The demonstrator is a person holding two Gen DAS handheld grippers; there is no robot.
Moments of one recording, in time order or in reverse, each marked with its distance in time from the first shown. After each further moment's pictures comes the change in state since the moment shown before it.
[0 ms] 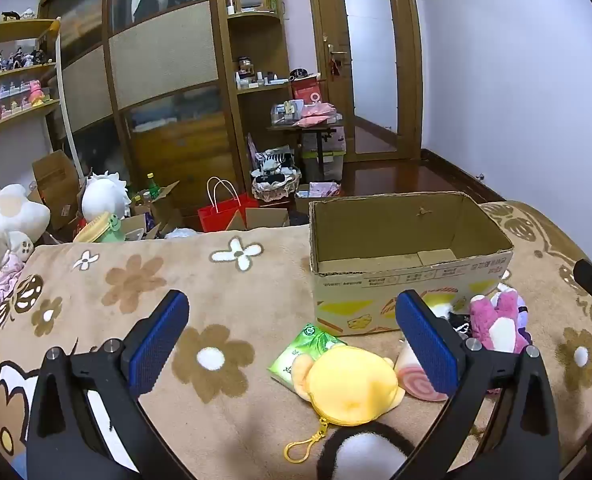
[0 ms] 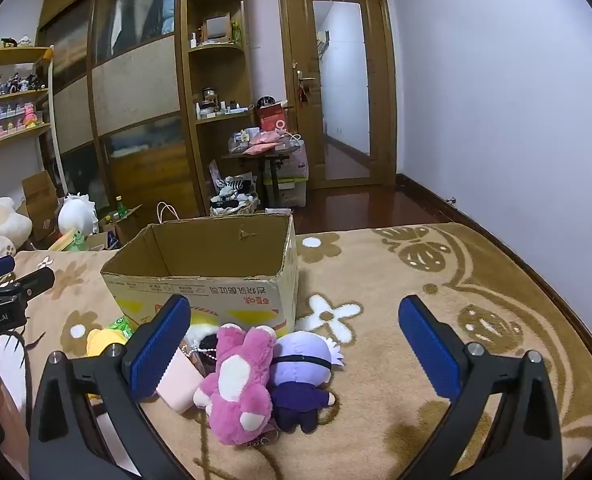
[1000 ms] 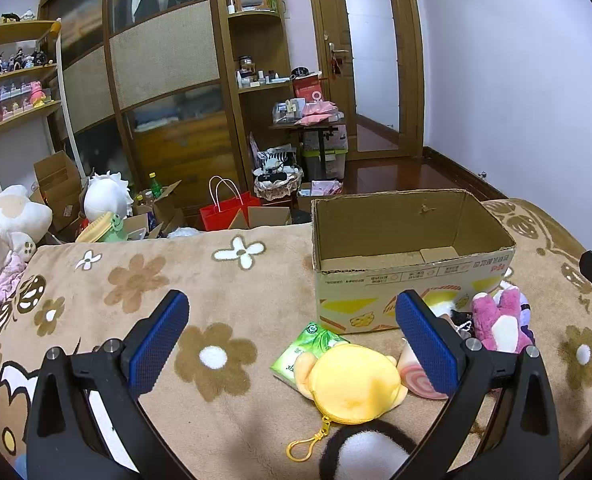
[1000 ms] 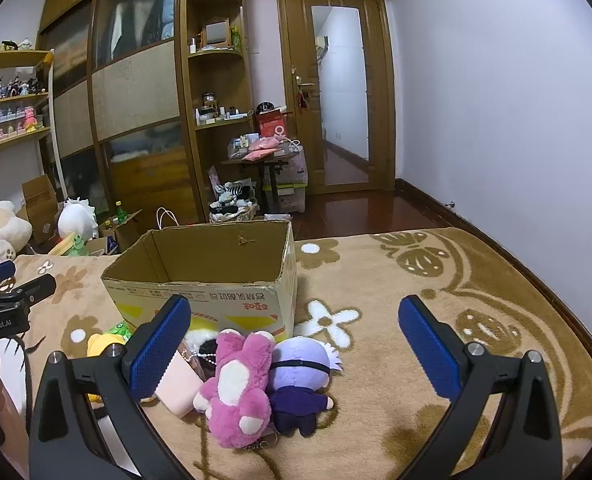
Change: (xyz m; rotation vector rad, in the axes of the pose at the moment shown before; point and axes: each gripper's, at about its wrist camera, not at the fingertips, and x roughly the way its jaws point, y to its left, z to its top) left arm 0.006 -0.002 -0.001 0.003 -0.002 0.010; right arm -0.008 0.003 0.003 -0.005 -0.020 -0.002
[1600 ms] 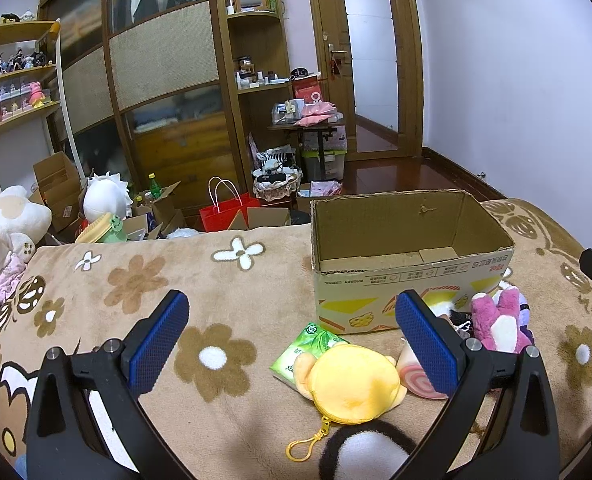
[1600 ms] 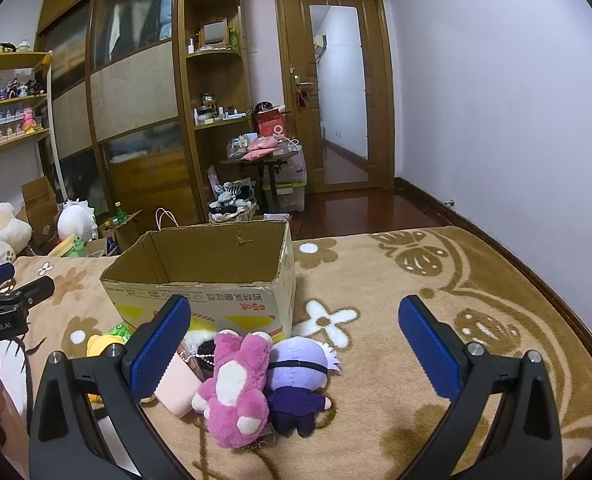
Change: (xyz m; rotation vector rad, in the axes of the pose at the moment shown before) left arm -0.003 0.000 0.000 0.000 -0.001 -0.001; right arm -0.001 -0.001 0.001 0.001 0.000 -0.006
